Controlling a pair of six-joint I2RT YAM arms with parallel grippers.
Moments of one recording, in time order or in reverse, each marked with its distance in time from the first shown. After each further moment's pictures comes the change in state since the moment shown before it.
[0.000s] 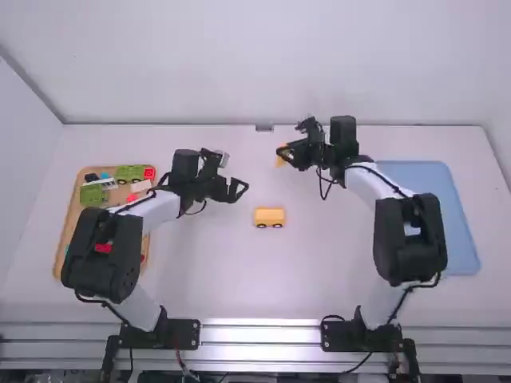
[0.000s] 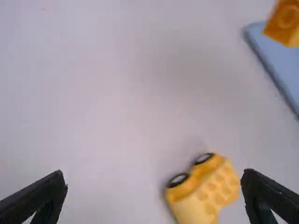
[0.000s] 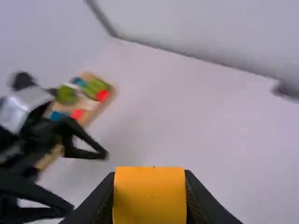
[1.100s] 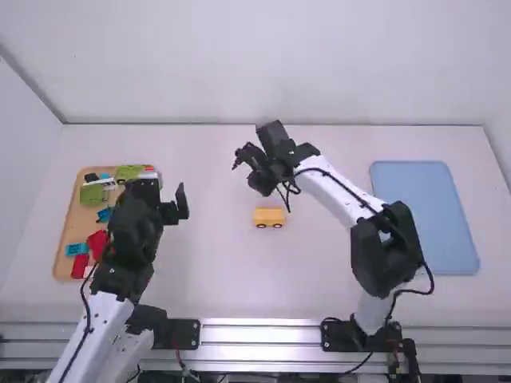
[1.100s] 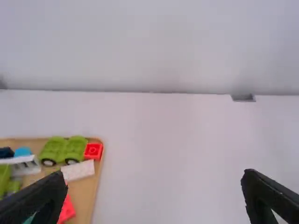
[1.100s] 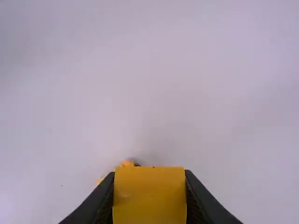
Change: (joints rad) left arm 0.008 -1.061 -0.382 -0.250 -0.770 0.016; right arm 0.398 0.086 0.358 -0.711 0.504 -0.431
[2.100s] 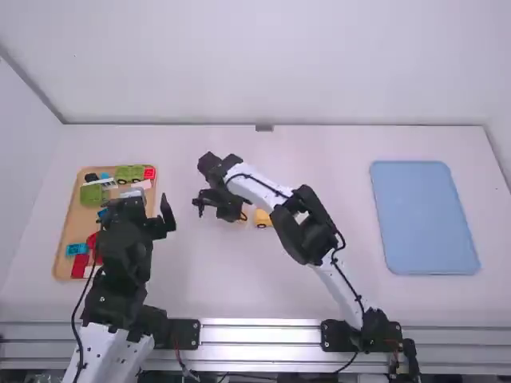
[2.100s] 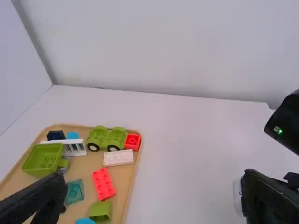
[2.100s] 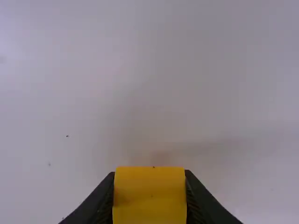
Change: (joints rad) left arm 0.002 -0.186 -0.028 -0.122 -0.140 0.000; right arm 0.212 0.515 0.451 -0.359 0.153 -0.274
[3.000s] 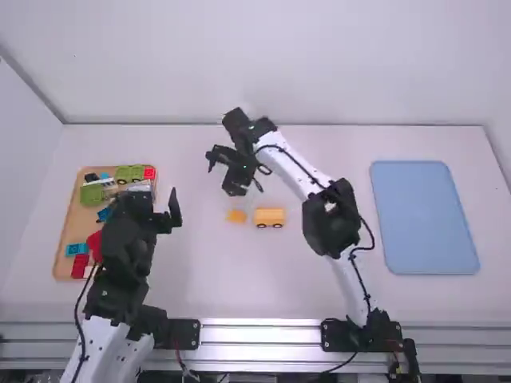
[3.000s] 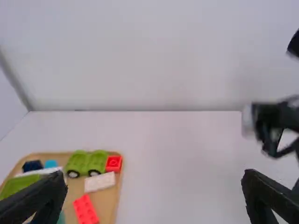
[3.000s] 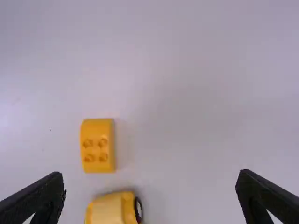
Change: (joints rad) left arm 0.000 0.086 0.000 0.146 0.155 0.101; right arm -0.206 -0.137 0.154 -0.053 -0.193 0.048
